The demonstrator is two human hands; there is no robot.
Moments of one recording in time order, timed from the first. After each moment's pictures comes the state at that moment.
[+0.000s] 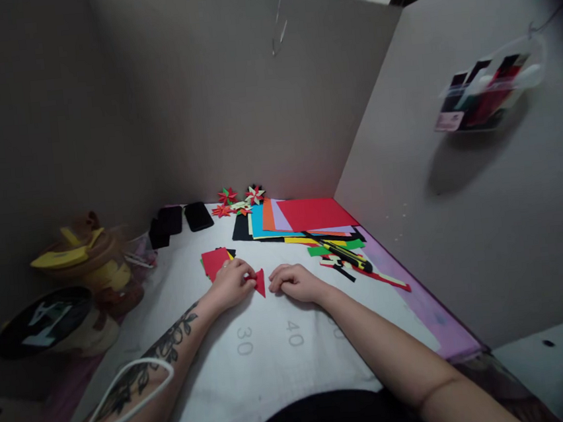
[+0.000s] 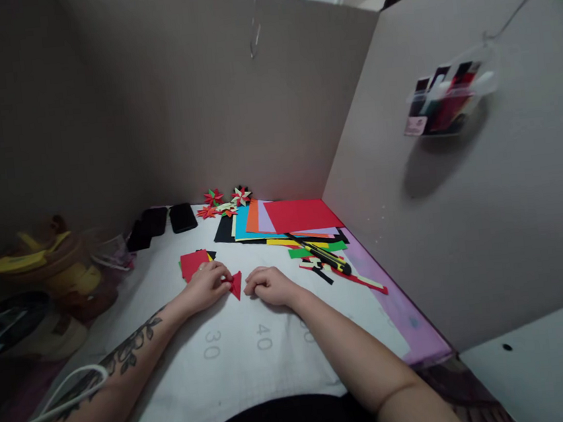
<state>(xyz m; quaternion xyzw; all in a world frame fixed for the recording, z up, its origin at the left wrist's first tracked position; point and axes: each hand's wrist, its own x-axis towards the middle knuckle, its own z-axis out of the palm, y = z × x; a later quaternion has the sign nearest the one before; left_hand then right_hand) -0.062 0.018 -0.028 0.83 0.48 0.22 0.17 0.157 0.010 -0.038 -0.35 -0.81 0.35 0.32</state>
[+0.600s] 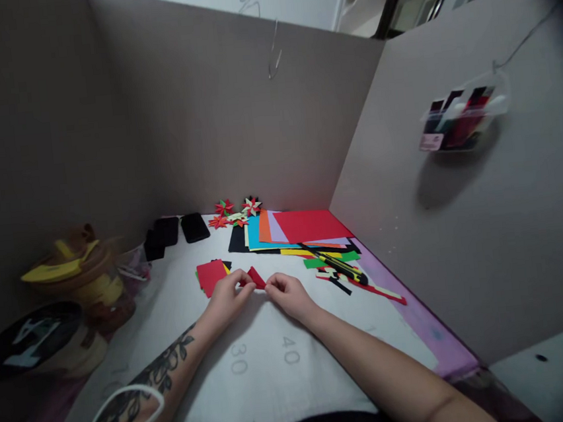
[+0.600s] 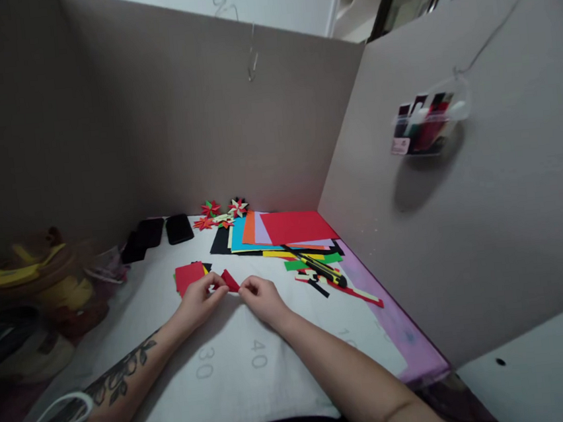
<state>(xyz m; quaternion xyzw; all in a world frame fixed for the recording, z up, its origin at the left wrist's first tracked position) -0.048 0.004 -0.018 0.74 0.47 0.39 0.28 0.129 -0.002 -0.039 -0.49 -0.64 0.40 0.44</state>
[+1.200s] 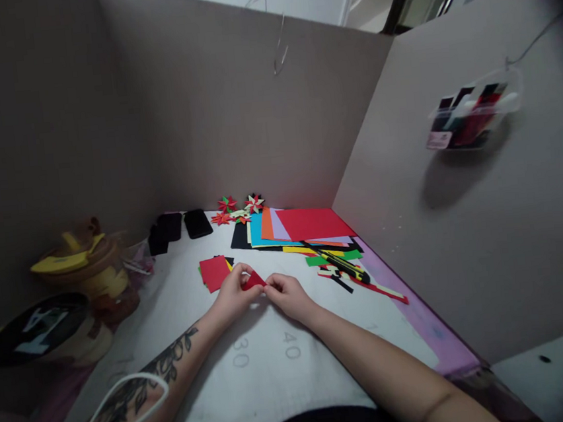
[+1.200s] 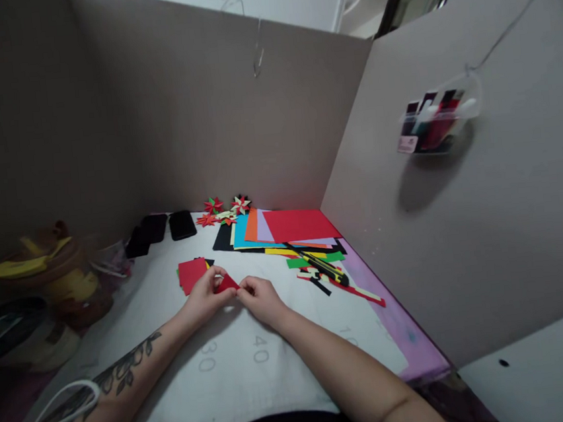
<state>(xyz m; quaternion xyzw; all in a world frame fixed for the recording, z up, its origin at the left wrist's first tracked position) -0.037 -0.001 -0.024 0.63 0.47 0.45 0.43 0.124 -0.006 -0.034 -0.47 -0.69 0.38 0.41</state>
